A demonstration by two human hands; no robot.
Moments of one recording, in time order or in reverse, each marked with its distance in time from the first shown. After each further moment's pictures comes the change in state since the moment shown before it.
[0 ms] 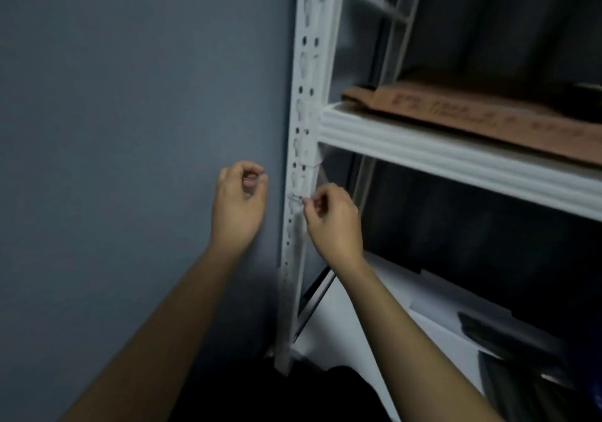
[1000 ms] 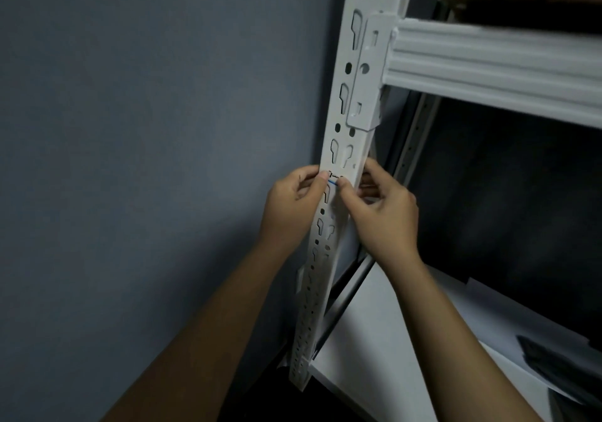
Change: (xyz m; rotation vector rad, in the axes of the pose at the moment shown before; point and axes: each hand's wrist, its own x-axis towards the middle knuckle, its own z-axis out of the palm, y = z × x) left_hand 0.006 -0.078 0.076 -0.346 -0.206 -0.162; right_hand 0.031 0.060 0.051 0.207 0.005 0.056
